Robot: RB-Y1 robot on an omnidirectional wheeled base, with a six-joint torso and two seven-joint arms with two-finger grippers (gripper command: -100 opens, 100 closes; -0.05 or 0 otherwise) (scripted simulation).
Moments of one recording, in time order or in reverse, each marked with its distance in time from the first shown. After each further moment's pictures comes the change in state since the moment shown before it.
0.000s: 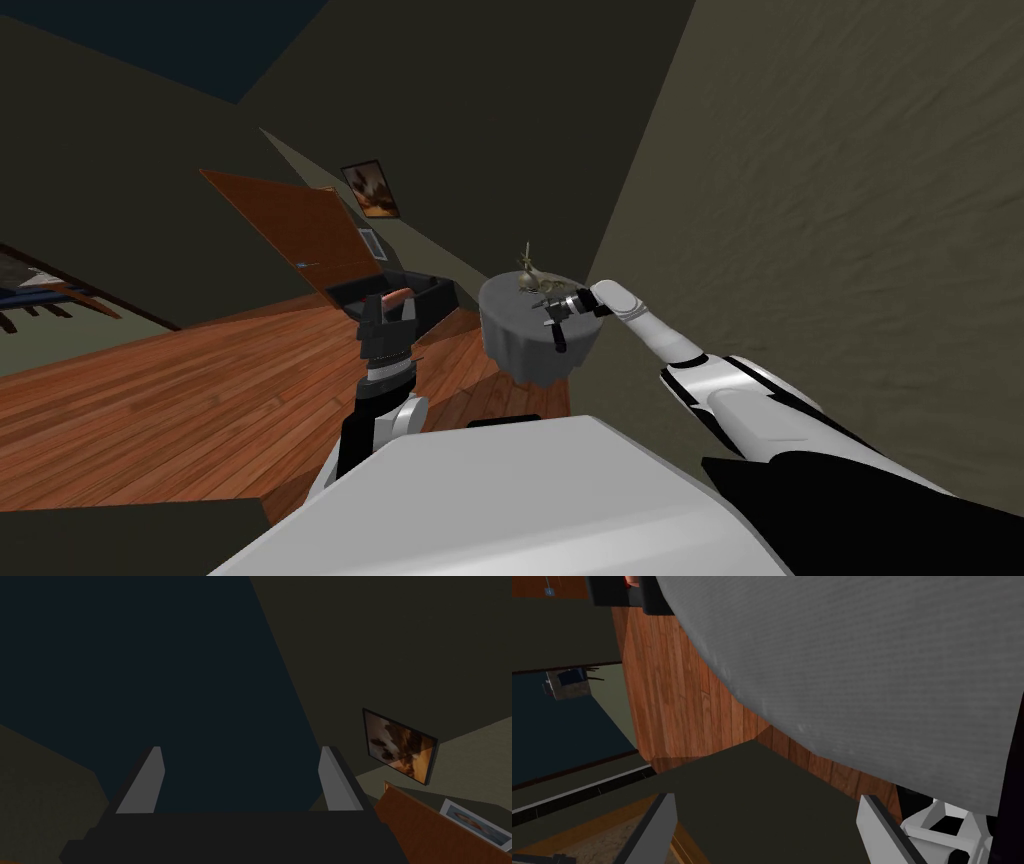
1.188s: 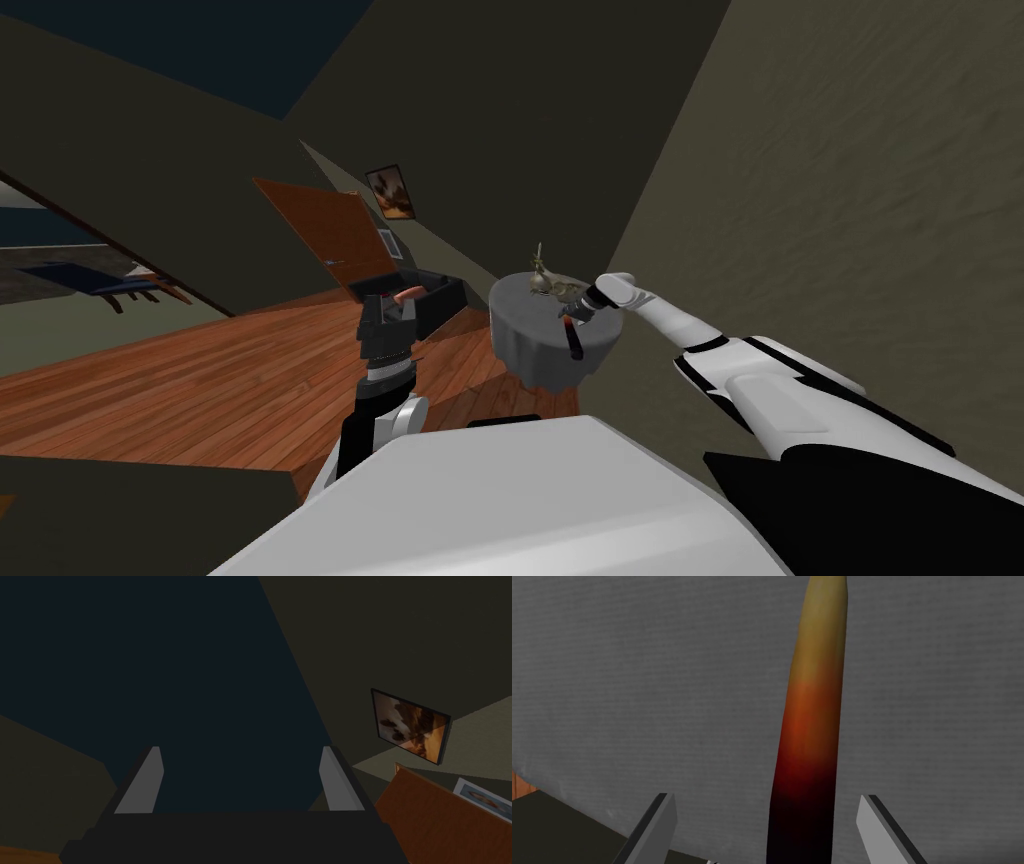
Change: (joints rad) left arm 0.000 0.000 0.000 0.000 0.000 0.000 0.000; right arm -0.136 -0.143 0.127 0.157 0.351 -0.243 0.186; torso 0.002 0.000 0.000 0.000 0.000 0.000
